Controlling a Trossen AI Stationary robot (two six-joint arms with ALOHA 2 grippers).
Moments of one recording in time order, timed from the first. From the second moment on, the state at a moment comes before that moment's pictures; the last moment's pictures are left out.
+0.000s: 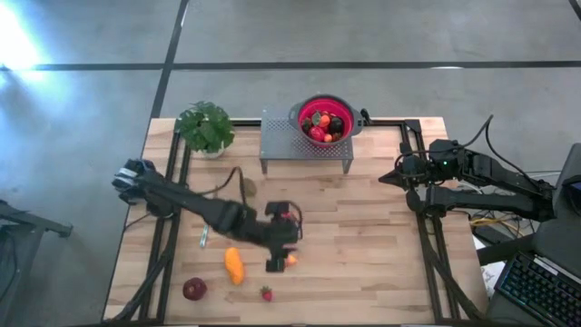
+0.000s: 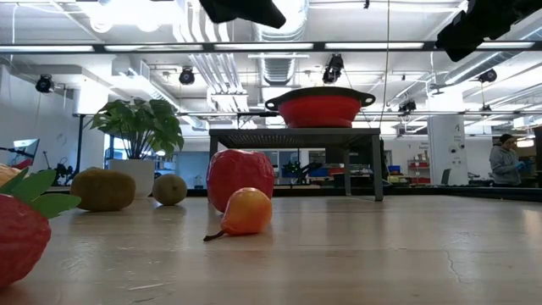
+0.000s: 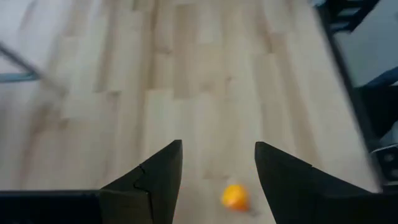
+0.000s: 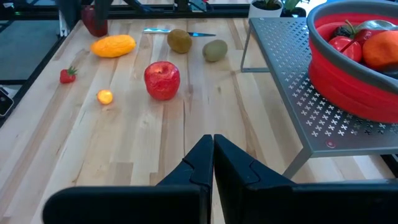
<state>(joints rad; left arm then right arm) -0.38 1.67 1.43 -0.52 -0.25 -0.24 -0.25 0.47 0.70 -0.72 -0.21 -0.08</state>
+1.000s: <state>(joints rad) -0.45 1.84 1.13 -0.09 -0.30 -0.35 -0.25 0.47 0.70 -0.72 -0.21 -0.08</state>
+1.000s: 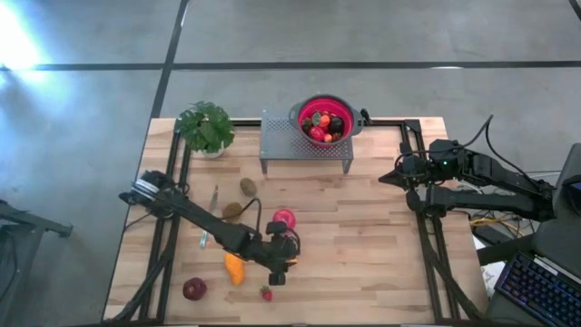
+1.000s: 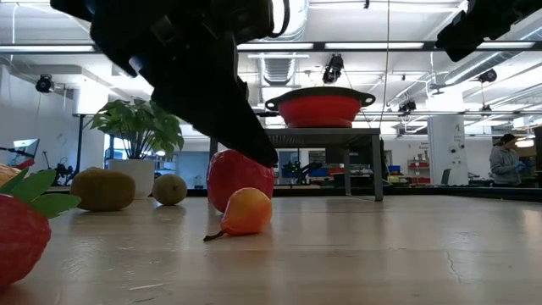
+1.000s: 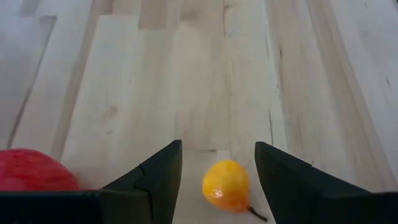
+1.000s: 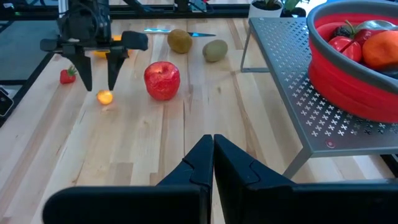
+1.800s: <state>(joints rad) -0.47 1.87 1.08 -0.06 -0.29 -0.40 -0.25 0.47 0.70 -0.72 -0.21 -0.08</state>
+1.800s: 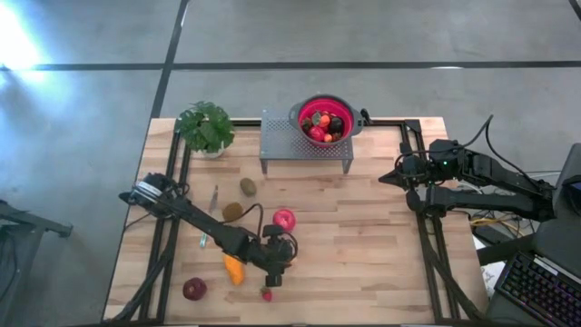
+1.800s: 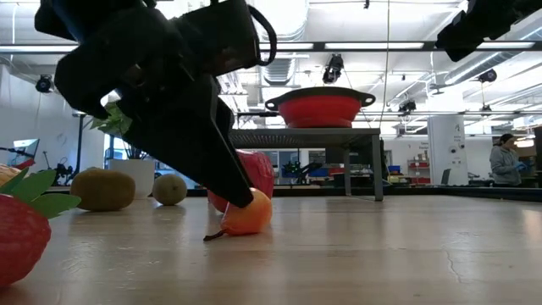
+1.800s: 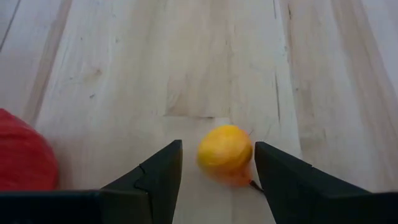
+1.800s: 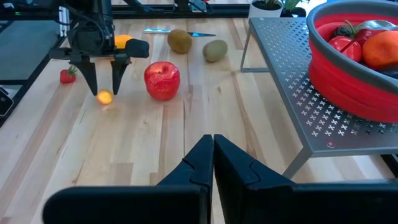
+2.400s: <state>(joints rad) -0.47 1.96 1.10 0.01 -0.26 -0.37 -0.25 0.47 0.70 -0.72 -0.21 -0.08</state>
